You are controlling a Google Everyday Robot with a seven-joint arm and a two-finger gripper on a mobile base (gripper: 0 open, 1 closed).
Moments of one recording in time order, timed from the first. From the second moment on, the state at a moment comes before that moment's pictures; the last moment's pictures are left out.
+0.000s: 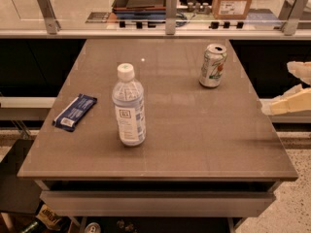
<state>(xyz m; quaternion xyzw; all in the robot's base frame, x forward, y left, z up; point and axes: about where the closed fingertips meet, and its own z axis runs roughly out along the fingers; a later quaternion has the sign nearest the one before) 0.532 -0.300 0.903 -0.39 0.78 0.16 0.46</state>
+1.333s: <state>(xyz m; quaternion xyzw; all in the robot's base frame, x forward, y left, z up) 0.618 -0.295 0.862 -0.35 0.77 0.18 0.50</state>
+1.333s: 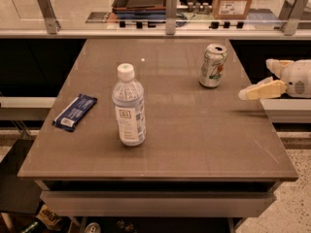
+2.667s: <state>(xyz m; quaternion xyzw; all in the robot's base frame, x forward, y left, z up) 0.650 -0.230 0.861 -0.36 0.72 0.28 0.52</state>
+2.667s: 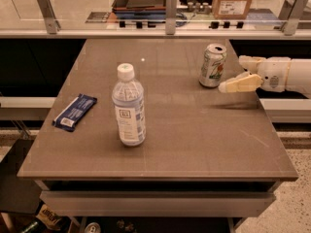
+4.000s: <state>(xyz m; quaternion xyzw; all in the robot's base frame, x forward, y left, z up) 0.684 -0.181 0.863 -0.38 0.69 0.30 0.55</state>
